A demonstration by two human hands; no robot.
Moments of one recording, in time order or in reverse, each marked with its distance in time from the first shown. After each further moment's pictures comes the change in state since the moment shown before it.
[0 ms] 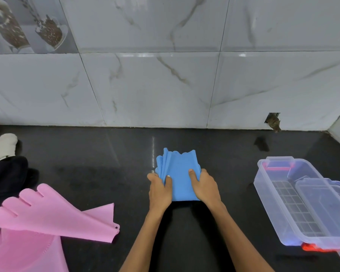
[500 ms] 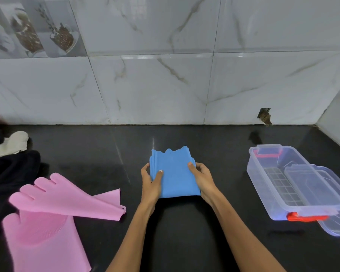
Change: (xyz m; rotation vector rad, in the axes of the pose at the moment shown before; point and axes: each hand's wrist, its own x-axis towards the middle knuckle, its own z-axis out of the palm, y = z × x) left_hand -0.028 -0.013 -0.033 -0.388 -0.075 -0.040; right_hand -0.029 0.004 0.002 0.788 -0.163 0.142
